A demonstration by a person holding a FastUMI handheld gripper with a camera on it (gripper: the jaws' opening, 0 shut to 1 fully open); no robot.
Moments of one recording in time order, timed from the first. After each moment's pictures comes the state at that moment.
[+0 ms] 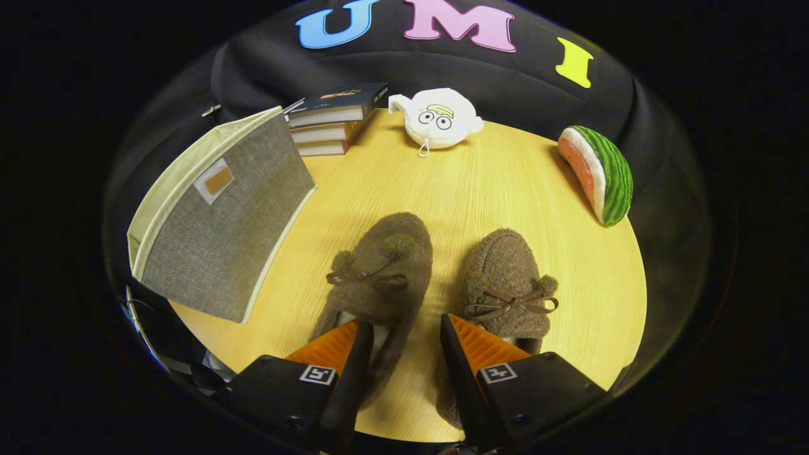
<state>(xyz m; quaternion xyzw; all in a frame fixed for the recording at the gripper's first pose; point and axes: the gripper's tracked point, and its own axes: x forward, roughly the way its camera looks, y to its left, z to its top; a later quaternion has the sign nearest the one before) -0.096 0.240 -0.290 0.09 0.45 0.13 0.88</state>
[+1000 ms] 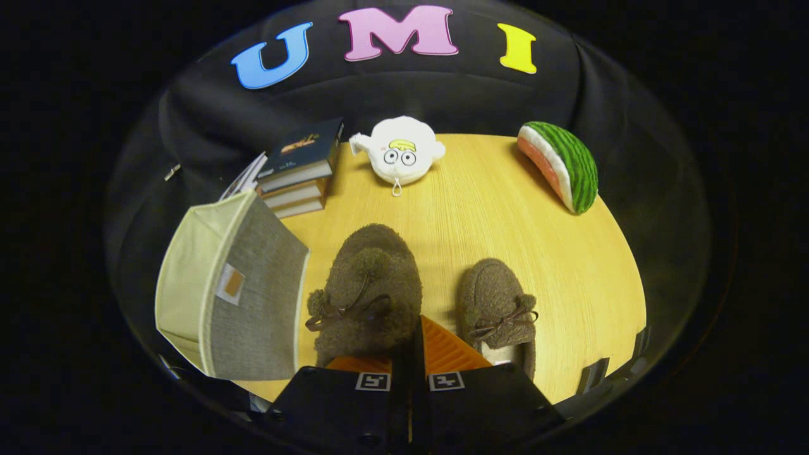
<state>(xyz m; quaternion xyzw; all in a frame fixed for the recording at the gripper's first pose) -0.061 0.237 -0.186 0.19 0.43 0.04 0.88</state>
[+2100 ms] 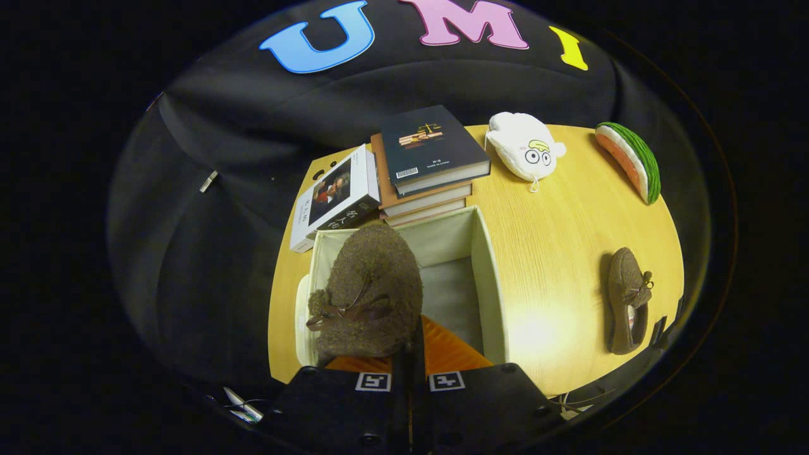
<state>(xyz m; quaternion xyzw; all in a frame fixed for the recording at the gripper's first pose) -0.025 0.476 -0.093 0.25 0.49 0.10 0.83</state>
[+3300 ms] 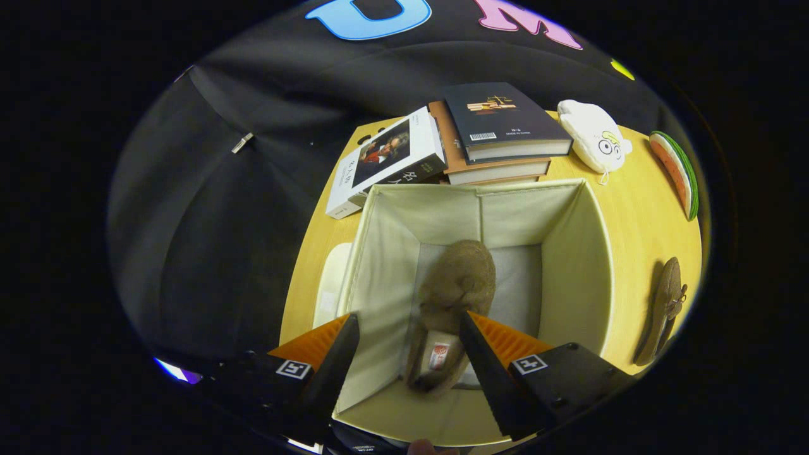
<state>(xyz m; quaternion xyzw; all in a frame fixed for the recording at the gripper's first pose) -0.032 0.545 -0.093 0.25 0.48 0.21 0.81</state>
